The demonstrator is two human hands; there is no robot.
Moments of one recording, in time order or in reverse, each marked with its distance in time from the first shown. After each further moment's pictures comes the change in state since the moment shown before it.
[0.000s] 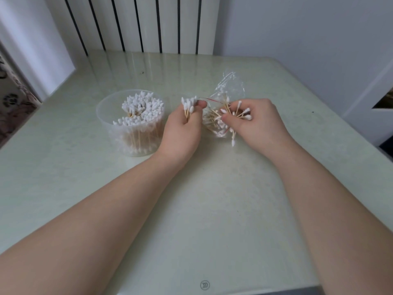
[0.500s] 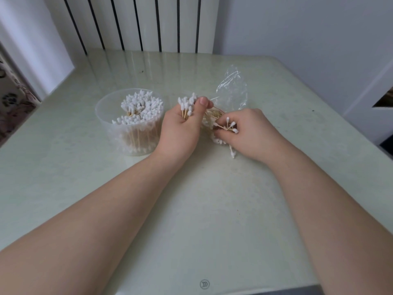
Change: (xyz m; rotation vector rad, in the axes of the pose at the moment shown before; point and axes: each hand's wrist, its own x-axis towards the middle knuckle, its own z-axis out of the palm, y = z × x) left_hand -0.006 0.007 0.000 -0.038 -0.027 0.070; right_hand -0.009 -0.005 0.005 -0.183 -0.247 0.007
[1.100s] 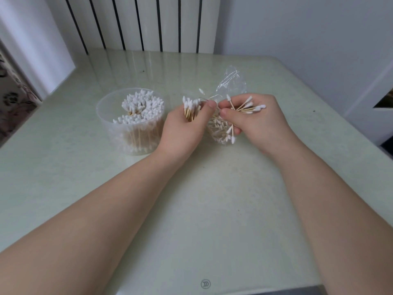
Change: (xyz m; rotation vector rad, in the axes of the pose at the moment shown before) left_hand -0.001 0.005 0.000 0.087 -0.032 -0.031; right_hand 0.001 -0.011 -0.010 0.550 0.183 0.066
